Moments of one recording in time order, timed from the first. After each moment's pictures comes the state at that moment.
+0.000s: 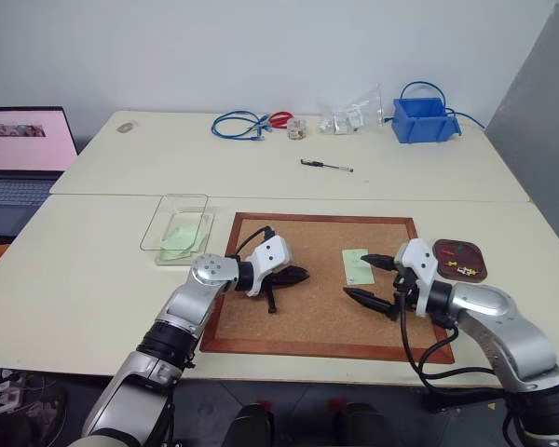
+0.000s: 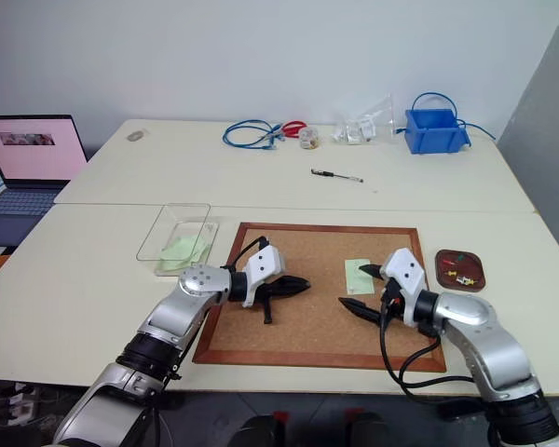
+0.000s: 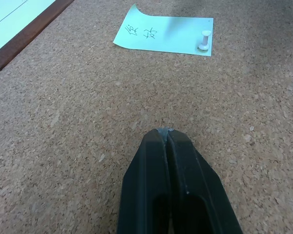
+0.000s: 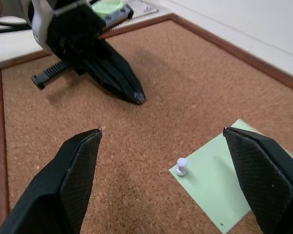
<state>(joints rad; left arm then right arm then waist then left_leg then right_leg) -0.49 0.42 -0.31 0.30 -0.07 0.12 -1.03 -0.16 -0.56 0.14 -0.22 0.32 0.39 0.81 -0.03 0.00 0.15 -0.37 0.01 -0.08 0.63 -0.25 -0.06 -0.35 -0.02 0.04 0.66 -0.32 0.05</state>
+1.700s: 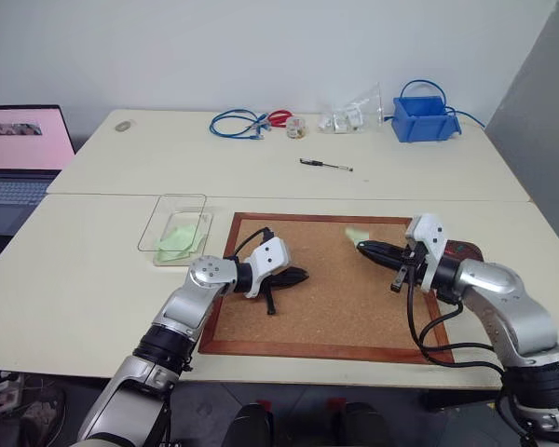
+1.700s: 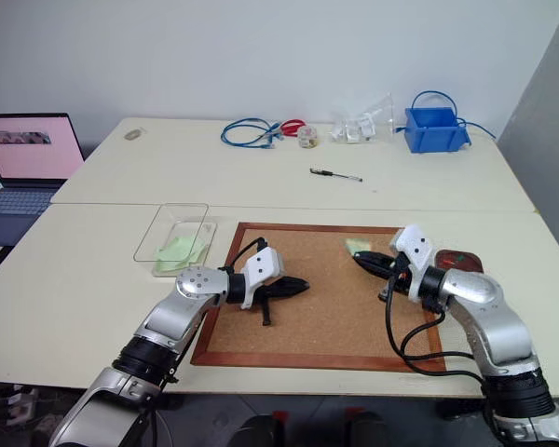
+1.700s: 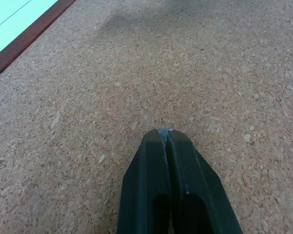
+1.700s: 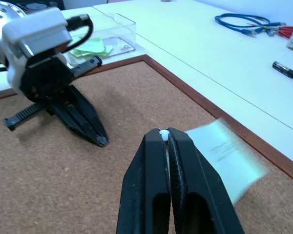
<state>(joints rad) -0.48 0.43 -0.31 0.27 -0.07 0.12 -1.02 -0.26 -0.57 0.02 -0.26 0.41 0.47 0.84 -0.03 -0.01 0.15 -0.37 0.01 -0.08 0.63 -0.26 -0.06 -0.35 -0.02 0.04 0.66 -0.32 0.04</state>
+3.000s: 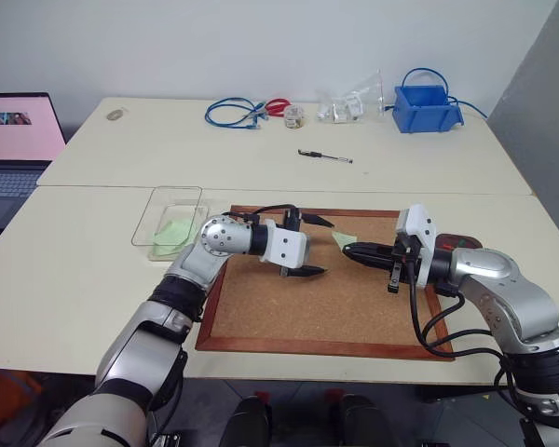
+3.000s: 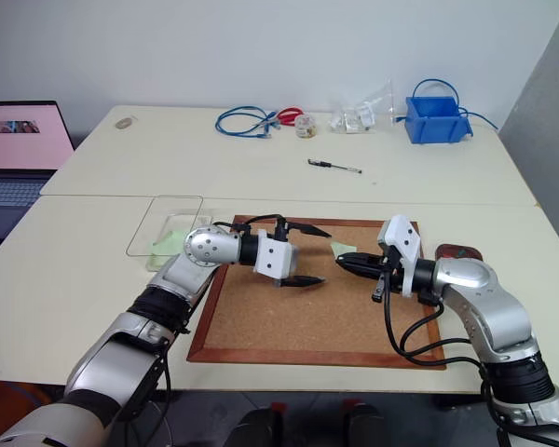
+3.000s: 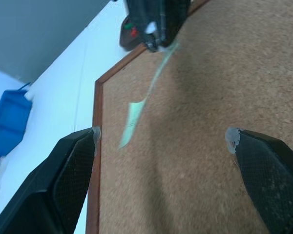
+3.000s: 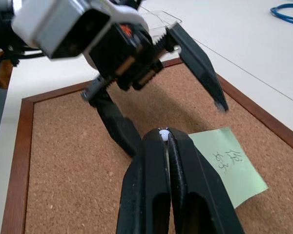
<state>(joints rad) -0.82 0.38 -0.35 0.64 0.13 -0.68 -1.07 -0.36 -0.59 0.06 -0.29 0.46 0.55 0.93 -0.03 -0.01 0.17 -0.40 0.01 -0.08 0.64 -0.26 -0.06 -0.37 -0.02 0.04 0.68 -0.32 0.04</state>
